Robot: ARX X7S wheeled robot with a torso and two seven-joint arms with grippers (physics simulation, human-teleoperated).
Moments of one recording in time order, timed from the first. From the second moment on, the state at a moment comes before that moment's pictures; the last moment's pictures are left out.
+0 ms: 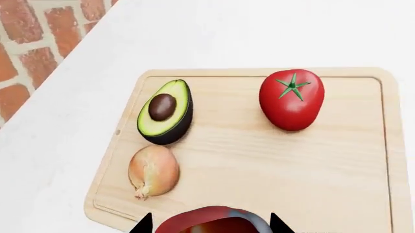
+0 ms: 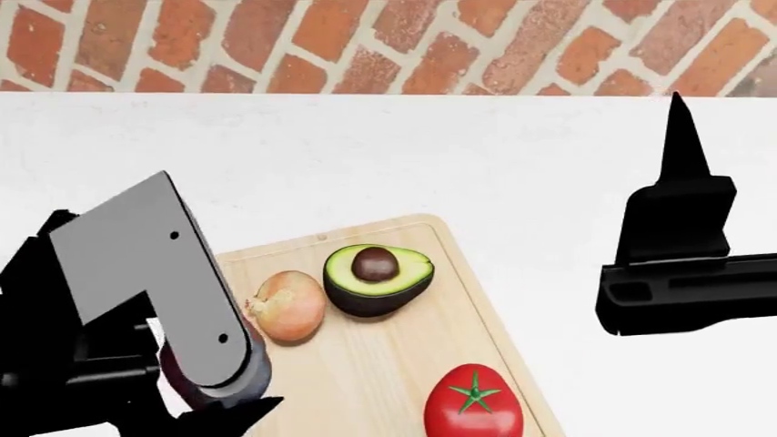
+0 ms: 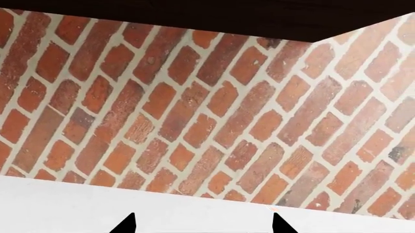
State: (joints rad) left arm -1.72 -0.65 1.14 0.35 -1.97 -1.22 -0.58; right arm 1.07 1.37 -0.33 -0.81 1.86 0.57 0.95
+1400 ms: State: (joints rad) left arm -1.63 -0.35 1.26 0.18 -1.78 -1.16 -0.45; right arm 0.83 1.49 -0.26 -0.84 1.79 0.40 0.88
